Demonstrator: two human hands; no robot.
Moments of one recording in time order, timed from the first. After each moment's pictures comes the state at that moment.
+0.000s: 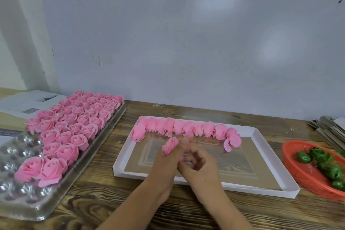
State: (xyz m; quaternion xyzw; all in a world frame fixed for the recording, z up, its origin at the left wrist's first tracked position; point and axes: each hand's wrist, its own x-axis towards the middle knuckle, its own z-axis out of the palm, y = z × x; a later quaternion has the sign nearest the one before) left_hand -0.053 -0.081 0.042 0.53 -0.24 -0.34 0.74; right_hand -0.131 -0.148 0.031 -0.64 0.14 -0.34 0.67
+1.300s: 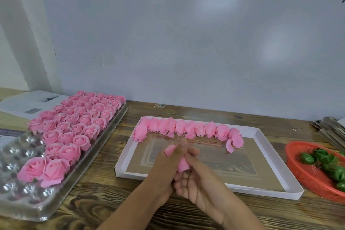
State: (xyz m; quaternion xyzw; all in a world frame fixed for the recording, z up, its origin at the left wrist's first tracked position) left_hand -0.056 -0.066 0.049 0.52 -0.25 -0.38 0.72; right_hand -0.144 -0.141 0.051 -0.46 0.17 -0.07 0.87
